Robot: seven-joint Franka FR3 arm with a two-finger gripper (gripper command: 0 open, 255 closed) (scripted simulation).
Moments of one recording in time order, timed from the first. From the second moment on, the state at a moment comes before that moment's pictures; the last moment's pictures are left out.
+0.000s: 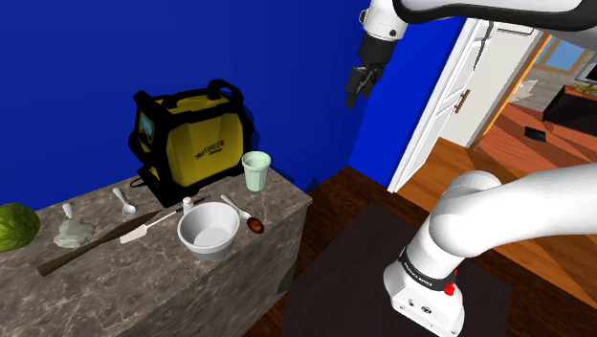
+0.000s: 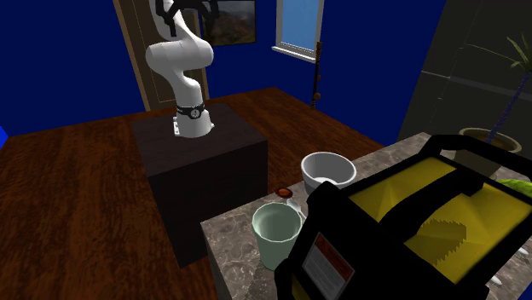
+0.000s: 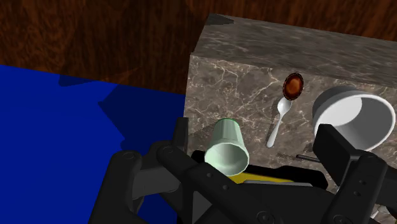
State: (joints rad) arm -0.02 -0.77 -0.03 -2.34 -0.08 1.69 -0.11
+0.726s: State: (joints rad) arm 0.01 -0.71 0.02 -2.59 -0.04 2.01 -0.02
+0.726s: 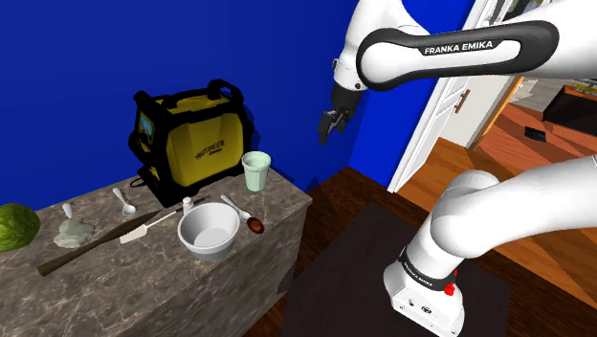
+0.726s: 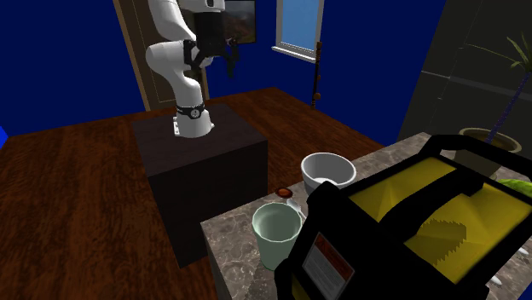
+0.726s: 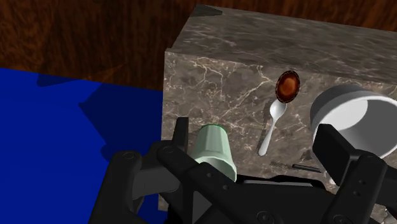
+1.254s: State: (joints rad) arm 0.03 -0.52 0.08 -2.71 0.00 2.34 0.06
